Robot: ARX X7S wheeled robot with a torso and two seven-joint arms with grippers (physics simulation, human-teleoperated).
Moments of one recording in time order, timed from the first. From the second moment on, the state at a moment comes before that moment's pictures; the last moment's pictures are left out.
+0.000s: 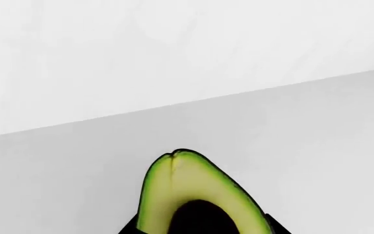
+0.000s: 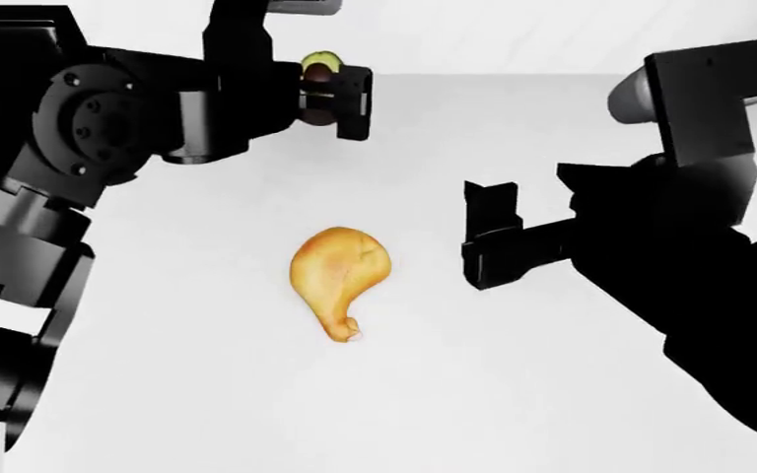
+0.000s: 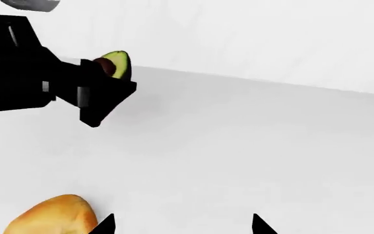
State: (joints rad) left arm -1.57 -0.28 0.76 -0.58 -1.20 -0.93 -0.28; right arm 1.17 0.69 -0.34 -0.47 2.09 1.09 1.23
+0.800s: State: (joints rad) left arm -1.54 -0.34 0.70 -0.46 -1.22 -0.91 -0.49; right arm 1.58 0.59 -1.10 -0.90 2.31 0.14 1.50
